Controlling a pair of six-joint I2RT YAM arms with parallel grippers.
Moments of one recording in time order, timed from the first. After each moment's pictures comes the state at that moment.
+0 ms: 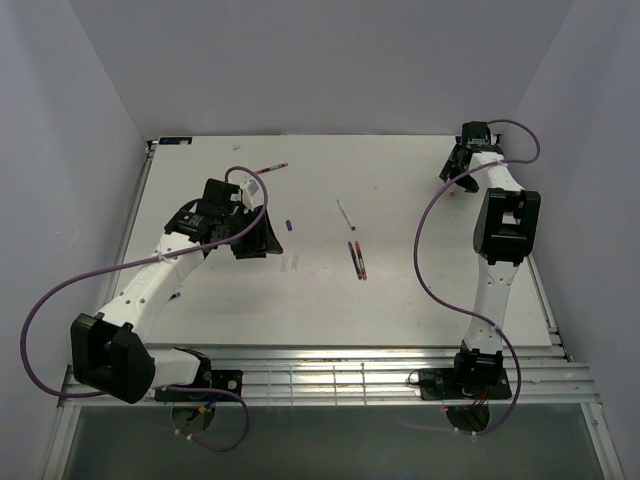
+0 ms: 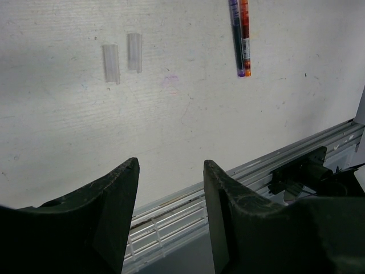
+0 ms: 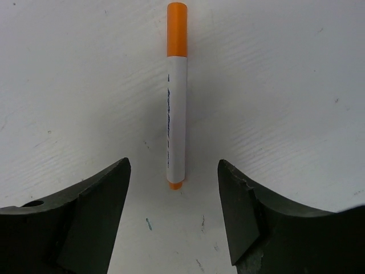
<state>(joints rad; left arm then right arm) -0.35 1.27 1.10 -0.74 0.32 -0.48 -0.06 2.33 1.95 -0.57 0.18 0.37</state>
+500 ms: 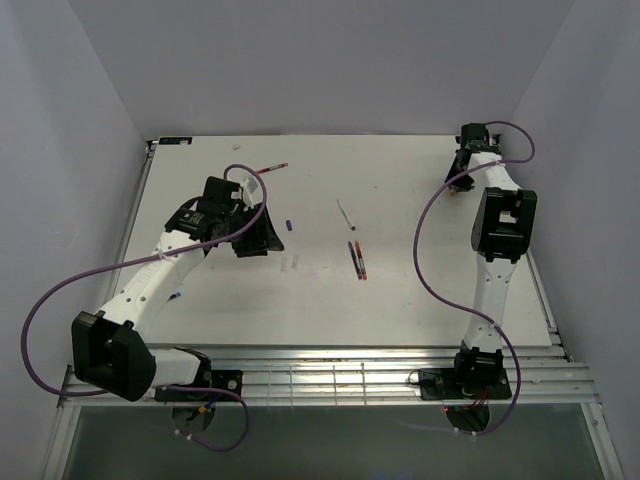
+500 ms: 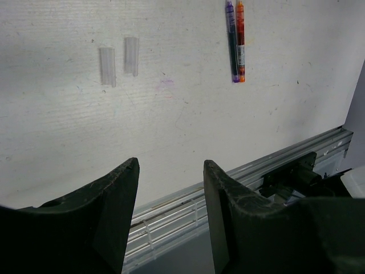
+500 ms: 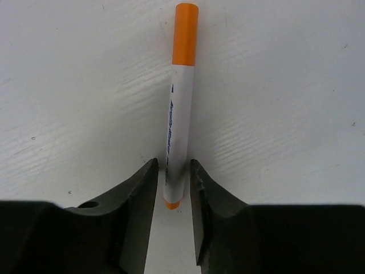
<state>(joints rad) -0.35 1.30 1.11 -0.73 0.32 -0.52 -0.07 2.41 2.03 -0.60 0.15 0.30</state>
